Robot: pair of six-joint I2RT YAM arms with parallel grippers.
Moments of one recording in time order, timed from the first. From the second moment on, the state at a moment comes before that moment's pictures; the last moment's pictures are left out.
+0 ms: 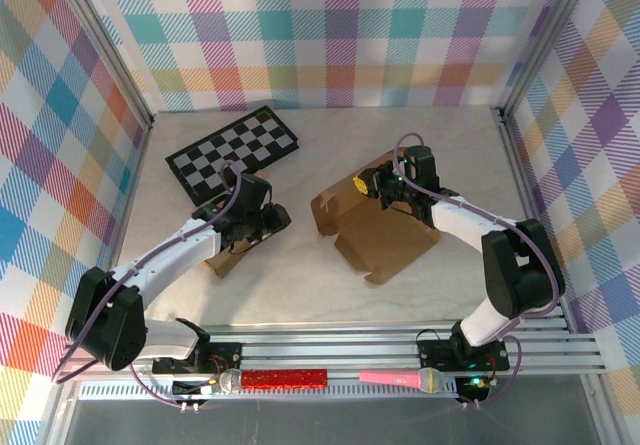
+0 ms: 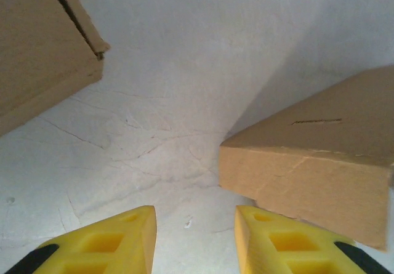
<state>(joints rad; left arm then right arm) -0.52 1.34 0.89 -0.50 0.09 -0.93 0.35 1.60 0.90 0.22 -0.58 1.47</state>
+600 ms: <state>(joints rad) -0.61 1.56 0.91 -0.30 0.13 -0.58 0.35 1.60 0.84 0.29 -0.65 1.43</state>
